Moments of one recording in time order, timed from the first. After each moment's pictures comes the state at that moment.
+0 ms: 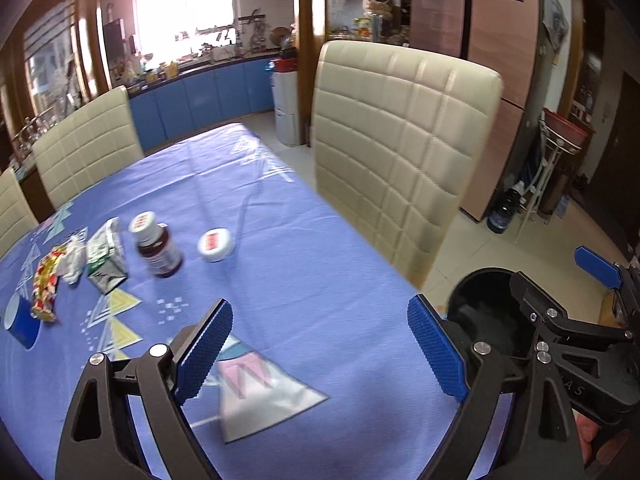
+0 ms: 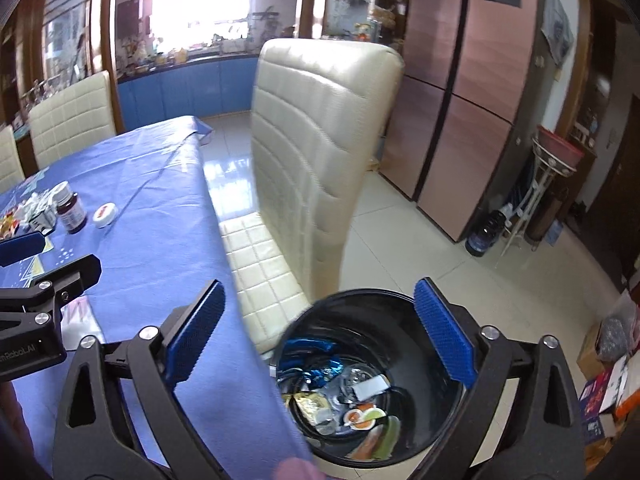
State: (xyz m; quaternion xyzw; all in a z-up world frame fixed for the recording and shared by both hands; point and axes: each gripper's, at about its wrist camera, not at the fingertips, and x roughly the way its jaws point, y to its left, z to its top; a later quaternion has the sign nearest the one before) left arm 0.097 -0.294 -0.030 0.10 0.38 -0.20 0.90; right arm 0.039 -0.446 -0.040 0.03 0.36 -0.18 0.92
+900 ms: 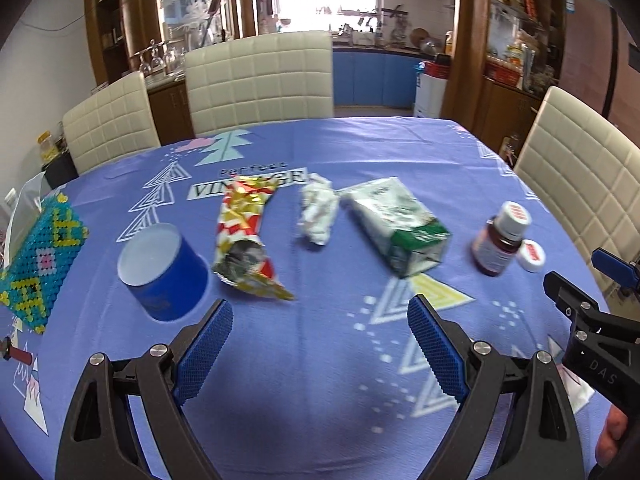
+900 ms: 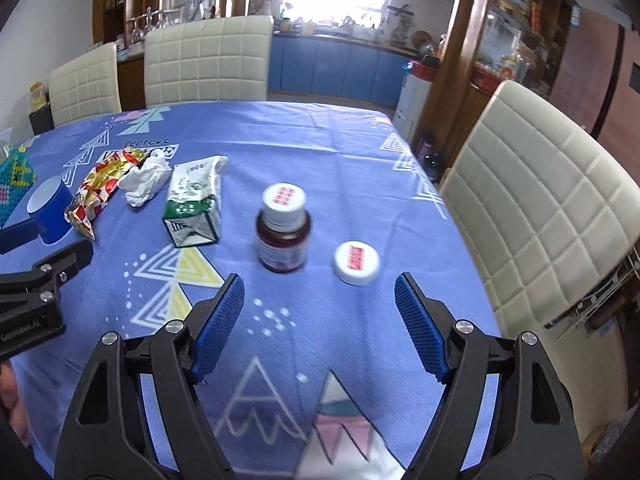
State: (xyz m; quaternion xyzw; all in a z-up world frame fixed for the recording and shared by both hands) left arm 0.190 -0.025 -0.052 0.02 0.40 0.00 0.92; right arm 0.194 -0.209 -0.054 -0.06 0.39 -0.01 0.92
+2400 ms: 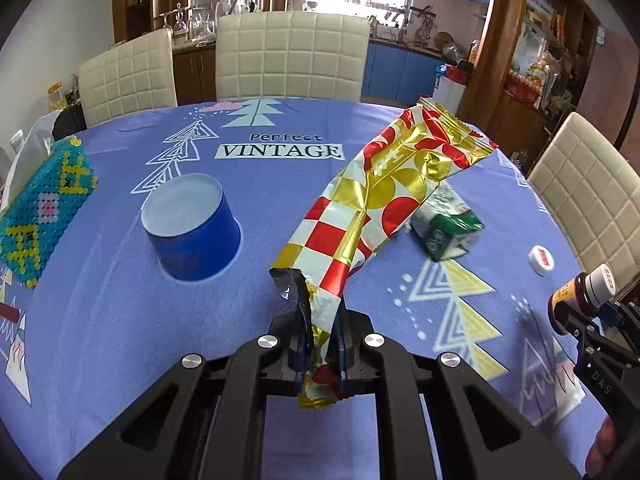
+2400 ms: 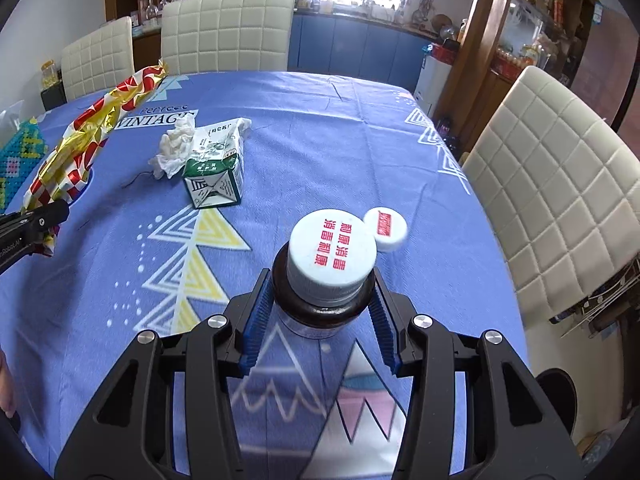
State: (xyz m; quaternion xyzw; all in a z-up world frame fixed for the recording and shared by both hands) left arm 0.172 0.011 -0.060 -0.04 0.42 0.00 0.91; right arm 0.161 -0.217 -0.059 -0.07 0.42 0.01 0.90
